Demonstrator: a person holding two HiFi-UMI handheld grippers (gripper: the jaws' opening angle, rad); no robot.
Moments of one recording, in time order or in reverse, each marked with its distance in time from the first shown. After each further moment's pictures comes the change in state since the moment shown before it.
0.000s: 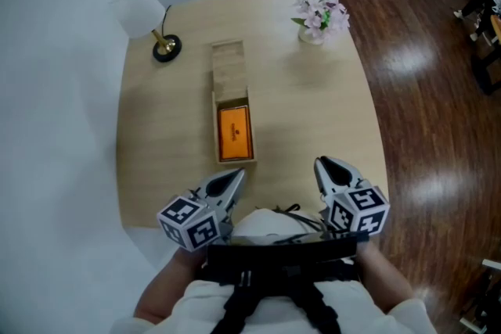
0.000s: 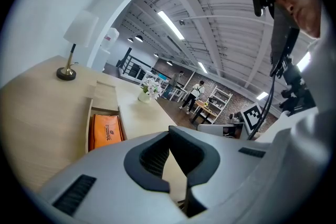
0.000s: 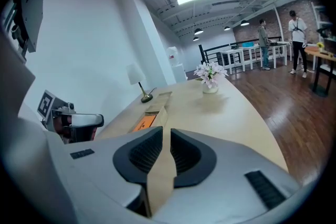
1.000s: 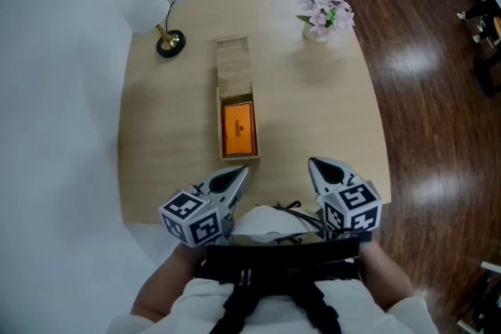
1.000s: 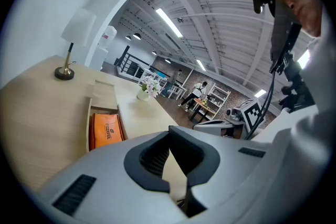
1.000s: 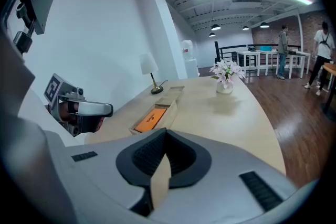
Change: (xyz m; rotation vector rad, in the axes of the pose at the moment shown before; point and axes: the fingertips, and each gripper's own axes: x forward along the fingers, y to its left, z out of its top) left arm -0.002 -0.001 -0.002 0.014 0.027 -0.014; right arm 0.012 0.031 -0.006 -0.147 0.081 0.081
